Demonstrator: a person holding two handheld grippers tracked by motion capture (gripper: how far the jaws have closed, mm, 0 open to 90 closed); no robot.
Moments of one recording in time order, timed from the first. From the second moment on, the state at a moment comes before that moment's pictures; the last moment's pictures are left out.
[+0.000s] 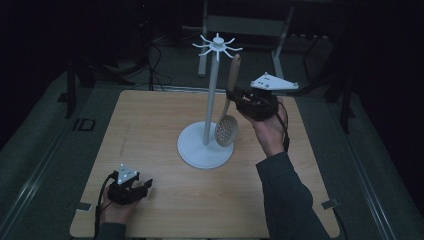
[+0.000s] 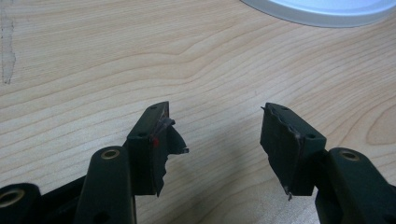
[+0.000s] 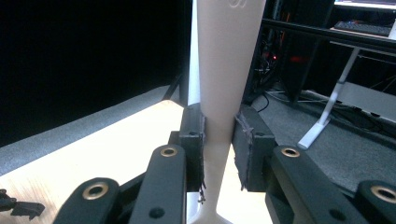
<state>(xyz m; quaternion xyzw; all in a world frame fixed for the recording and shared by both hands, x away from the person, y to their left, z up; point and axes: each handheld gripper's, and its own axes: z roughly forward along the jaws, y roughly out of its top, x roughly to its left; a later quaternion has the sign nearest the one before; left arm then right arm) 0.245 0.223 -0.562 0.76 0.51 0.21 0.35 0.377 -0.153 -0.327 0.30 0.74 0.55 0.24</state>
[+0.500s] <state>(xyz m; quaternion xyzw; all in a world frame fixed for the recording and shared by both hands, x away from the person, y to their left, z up) 0.245 0.223 -0.562 0.76 0.51 0.21 0.35 0.384 -0.147 -0.324 0.30 0.75 0.54 0.23</state>
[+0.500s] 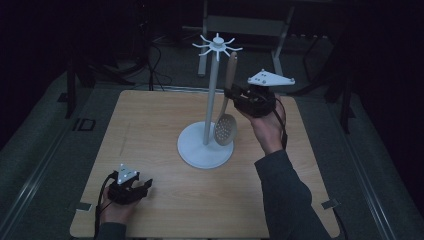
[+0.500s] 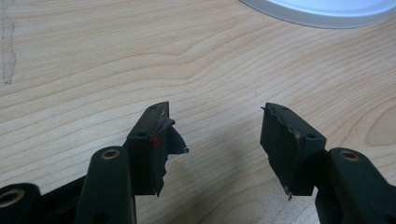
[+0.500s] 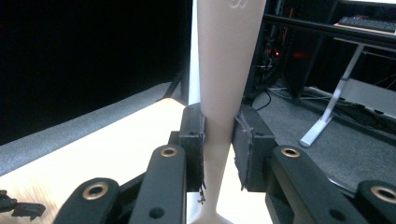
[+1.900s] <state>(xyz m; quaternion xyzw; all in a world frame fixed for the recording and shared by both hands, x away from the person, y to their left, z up) 0.245 0.222 -0.562 0.76 0.50 0.21 0.35 0.393 -0.143 -0.325 0.33 0.74 0.55 0.23</state>
